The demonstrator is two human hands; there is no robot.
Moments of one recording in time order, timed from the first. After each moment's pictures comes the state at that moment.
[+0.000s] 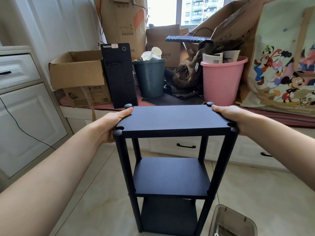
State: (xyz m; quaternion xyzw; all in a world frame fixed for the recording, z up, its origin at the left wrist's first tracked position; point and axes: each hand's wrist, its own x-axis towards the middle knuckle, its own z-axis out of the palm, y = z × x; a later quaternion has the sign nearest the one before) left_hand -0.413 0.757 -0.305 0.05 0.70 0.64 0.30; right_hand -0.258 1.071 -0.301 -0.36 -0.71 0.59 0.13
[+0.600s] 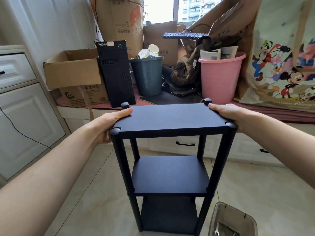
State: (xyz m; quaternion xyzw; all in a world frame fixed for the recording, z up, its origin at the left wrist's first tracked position) left_hand -0.415 0.759 -0.308 0.06 0.69 0.65 0.33; right_hand -0.253 1.062 -0.298 -0.36 -0.70 0.60 0.13
